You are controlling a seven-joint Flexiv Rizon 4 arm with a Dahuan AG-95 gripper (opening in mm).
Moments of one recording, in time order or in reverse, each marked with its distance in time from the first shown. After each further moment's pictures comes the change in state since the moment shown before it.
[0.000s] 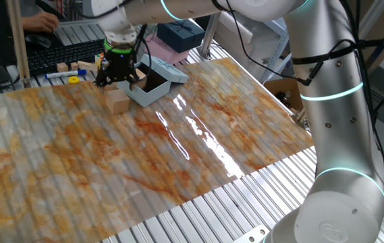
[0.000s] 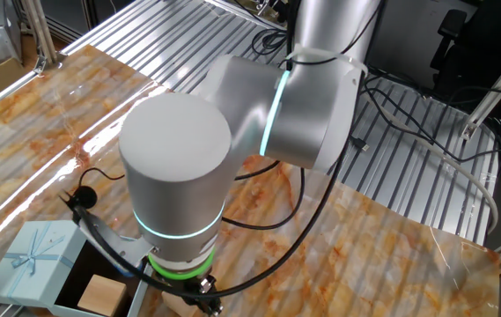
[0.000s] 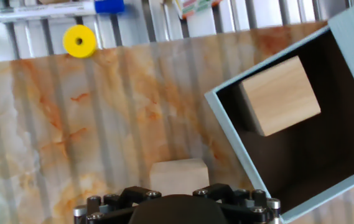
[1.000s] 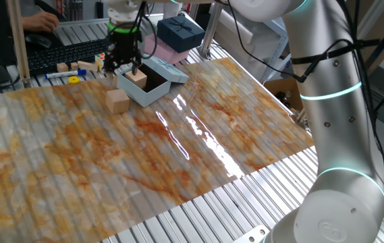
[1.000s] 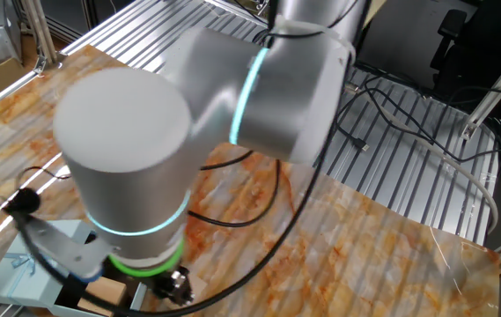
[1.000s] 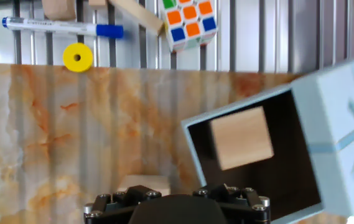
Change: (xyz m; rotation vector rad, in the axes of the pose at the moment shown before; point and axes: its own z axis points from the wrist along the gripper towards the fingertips) arm -0.041 -0.043 -0.039 0.038 0.012 -0.166
